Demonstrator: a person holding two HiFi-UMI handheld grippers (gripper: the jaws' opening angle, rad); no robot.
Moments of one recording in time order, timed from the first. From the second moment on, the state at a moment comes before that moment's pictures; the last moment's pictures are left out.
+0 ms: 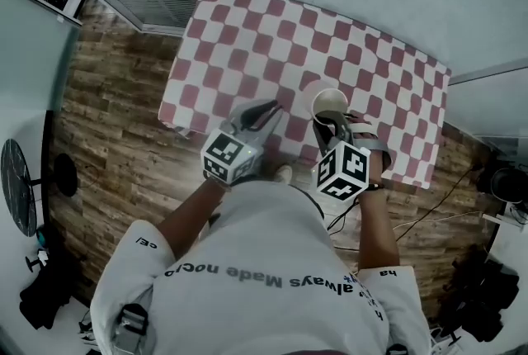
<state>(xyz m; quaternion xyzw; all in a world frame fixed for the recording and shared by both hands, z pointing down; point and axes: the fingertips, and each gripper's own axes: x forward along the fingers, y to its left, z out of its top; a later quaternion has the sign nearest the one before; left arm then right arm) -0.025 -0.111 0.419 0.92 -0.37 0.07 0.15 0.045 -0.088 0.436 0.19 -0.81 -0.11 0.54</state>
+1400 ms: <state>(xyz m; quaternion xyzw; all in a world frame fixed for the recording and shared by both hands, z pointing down) -0.024 -0.109 0.381 0.94 -0.31 0.02 0.16 0.076 -0.073 0.336 0.16 -0.96 0.25 -0.05</state>
